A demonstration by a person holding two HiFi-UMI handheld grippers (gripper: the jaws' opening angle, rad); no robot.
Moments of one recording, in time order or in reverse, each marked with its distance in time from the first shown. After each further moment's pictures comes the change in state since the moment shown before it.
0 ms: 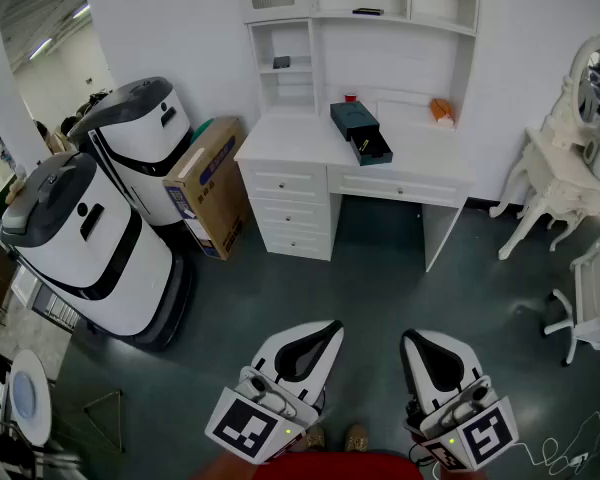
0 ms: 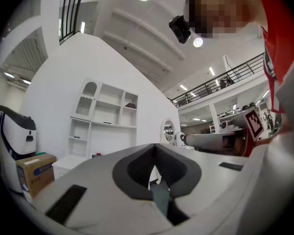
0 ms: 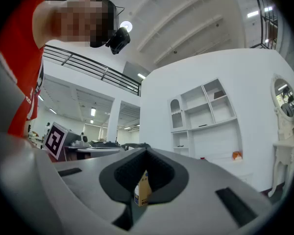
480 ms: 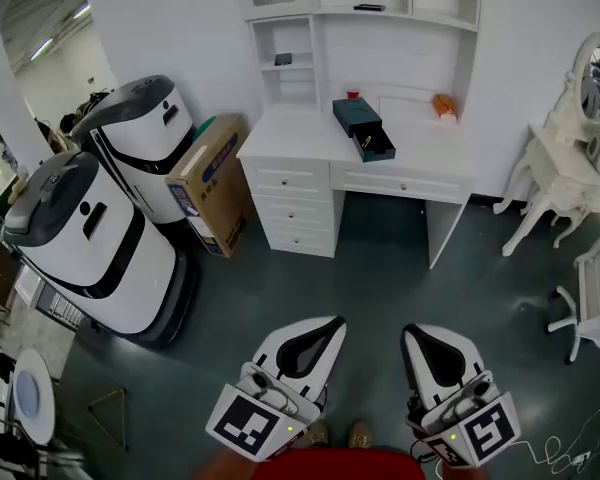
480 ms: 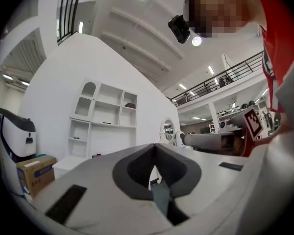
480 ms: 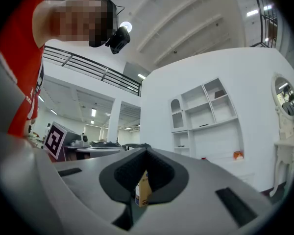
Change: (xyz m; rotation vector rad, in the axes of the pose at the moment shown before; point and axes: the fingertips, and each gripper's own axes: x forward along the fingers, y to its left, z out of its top) left arm 0.003 0.001 0.000 0.019 0.010 -0.005; right arm 0.005 -0.002 0.000 0.002 -0.004 0.007
